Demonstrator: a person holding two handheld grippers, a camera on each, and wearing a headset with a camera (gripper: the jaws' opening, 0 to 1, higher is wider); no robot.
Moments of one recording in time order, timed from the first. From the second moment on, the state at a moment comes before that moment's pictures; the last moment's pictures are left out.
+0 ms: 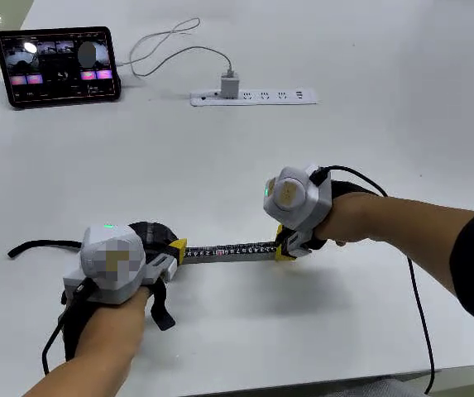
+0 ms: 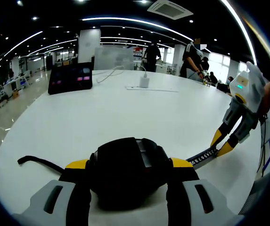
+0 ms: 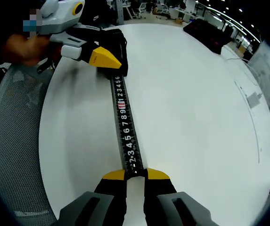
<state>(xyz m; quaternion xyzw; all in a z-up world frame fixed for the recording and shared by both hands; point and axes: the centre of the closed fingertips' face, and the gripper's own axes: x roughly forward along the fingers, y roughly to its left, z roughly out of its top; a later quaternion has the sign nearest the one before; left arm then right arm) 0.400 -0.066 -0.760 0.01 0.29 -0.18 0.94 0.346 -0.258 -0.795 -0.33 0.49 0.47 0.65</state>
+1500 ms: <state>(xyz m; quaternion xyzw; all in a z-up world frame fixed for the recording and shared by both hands) 0.400 -0.067 -0.760 0.01 0.29 -0.18 0.94 0.348 -0.236 -0.796 -0.33 0.48 0.49 0.65</state>
